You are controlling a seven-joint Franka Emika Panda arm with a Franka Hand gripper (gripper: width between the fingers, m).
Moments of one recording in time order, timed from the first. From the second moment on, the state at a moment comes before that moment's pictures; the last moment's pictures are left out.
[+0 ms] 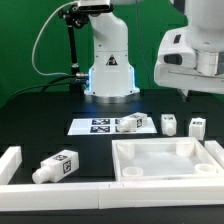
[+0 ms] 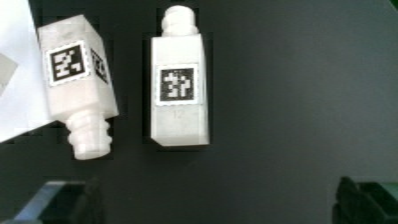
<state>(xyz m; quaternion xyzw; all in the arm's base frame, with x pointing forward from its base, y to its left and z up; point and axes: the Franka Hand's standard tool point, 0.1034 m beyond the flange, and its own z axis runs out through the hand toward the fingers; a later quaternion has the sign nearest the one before) 0.476 0.157 0.084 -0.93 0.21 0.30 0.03</state>
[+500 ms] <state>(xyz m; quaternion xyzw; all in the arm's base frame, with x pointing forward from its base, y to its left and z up) 0.472 0.141 0.067 -0.88 0.20 0.42 0.09</state>
